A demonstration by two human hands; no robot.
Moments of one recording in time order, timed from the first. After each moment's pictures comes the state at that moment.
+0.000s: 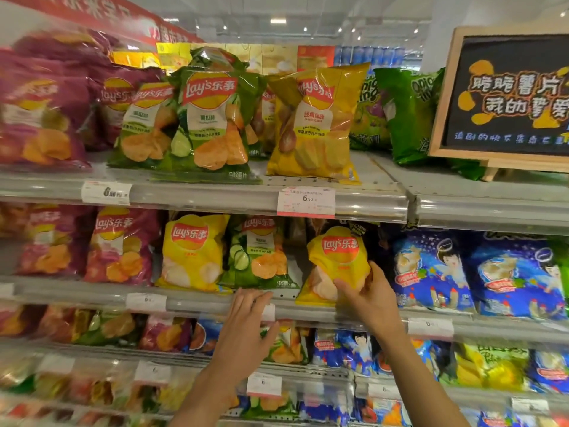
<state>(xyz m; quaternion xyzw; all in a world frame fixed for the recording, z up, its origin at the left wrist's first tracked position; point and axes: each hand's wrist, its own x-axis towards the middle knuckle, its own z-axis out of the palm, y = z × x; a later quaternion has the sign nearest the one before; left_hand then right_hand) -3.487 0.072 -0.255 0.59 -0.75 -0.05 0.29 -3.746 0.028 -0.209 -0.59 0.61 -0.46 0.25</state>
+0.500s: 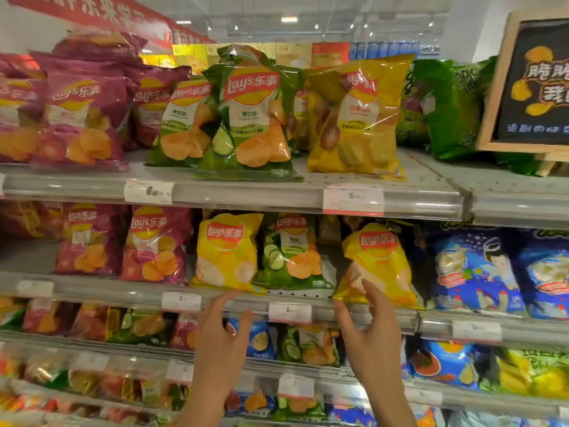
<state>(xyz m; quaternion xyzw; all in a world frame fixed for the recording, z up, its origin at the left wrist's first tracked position) -3.412 0.115 -0.227 0.64 -0.52 -0.19 0.52 -3.638 0.103 -0.213 -0.55 0.61 -0.54 0.17</state>
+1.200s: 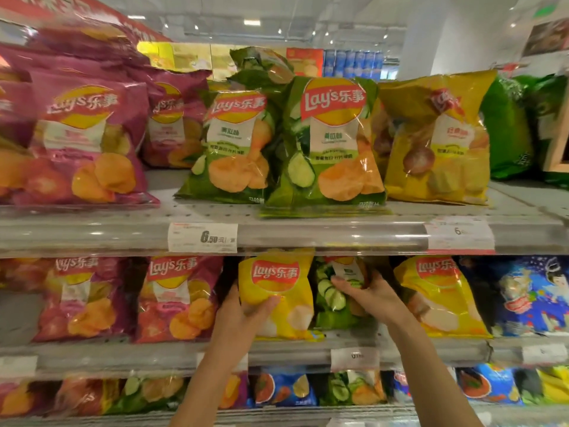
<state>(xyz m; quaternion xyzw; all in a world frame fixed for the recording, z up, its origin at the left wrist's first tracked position) -3.298 -0.011 -0.192 0.55 -0.55 -0.41 0.47 -3.563 -0.044 -0.174 -0.52 0.65 -0.41 0.38</state>
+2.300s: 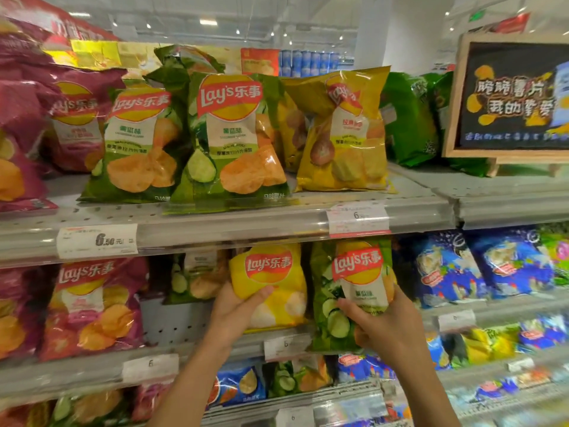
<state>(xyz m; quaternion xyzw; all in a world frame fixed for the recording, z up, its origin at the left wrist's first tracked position) -3.405 -0.017 -0.187 0.48 -0.55 -0.47 0.49 -3.645 0.068 -0.179 -0.46 0.71 -0.50 0.19</state>
